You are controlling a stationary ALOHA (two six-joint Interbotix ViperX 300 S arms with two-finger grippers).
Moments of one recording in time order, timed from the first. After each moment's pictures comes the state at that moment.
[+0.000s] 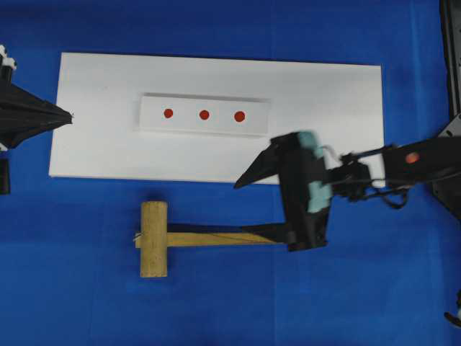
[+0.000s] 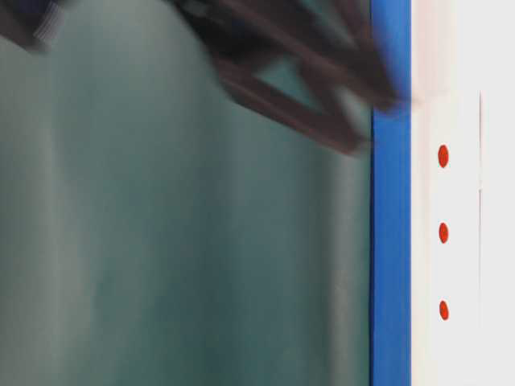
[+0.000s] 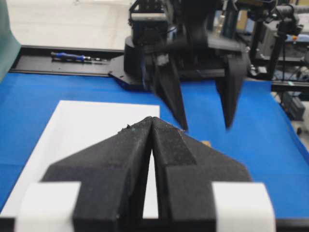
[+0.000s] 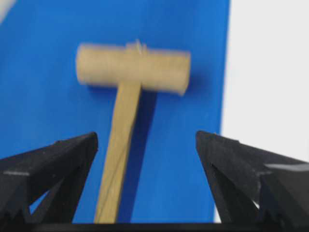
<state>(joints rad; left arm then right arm) 0.00 -0.97 1.19 -0.01 -0.25 -0.03 0.19 -0.08 0.75 0.02 -0.18 0.20</state>
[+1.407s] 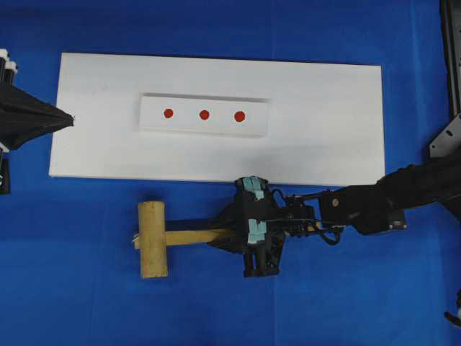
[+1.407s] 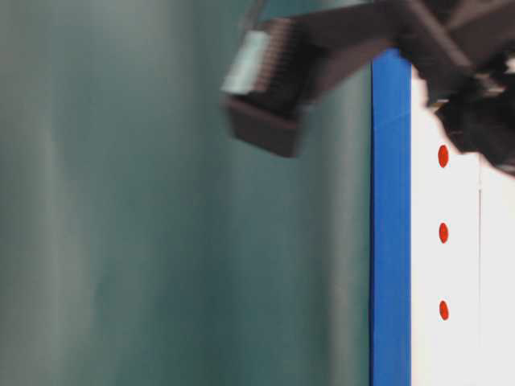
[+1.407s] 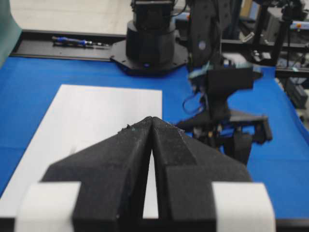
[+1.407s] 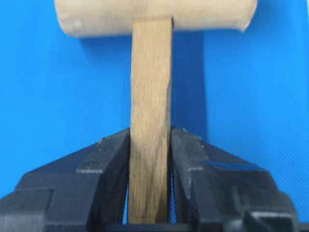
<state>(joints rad) 0.00 -0.97 1.22 -0.01 -0.24 -0.04 0.27 0.29 0.64 0.21 -0.42 0.18</state>
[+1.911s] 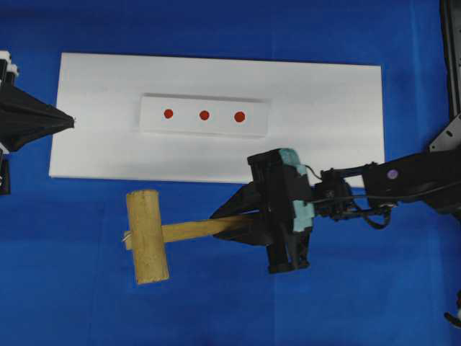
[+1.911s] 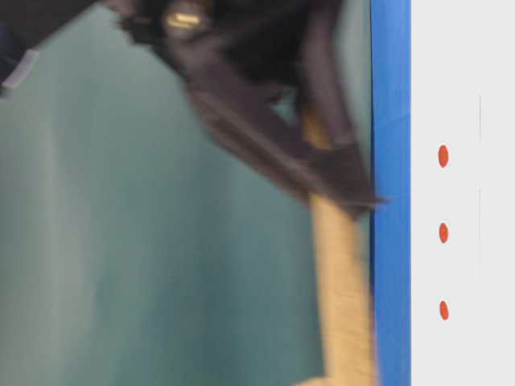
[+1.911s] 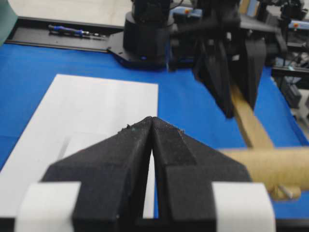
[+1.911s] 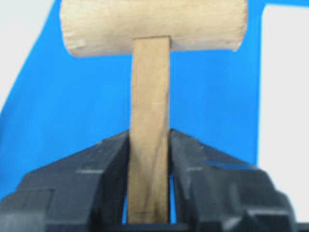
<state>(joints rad) 0.00 -0.97 1.22 -0.01 -0.22 -0.08 0.24 -0.07 0.65 0.21 -0.20 0.07</state>
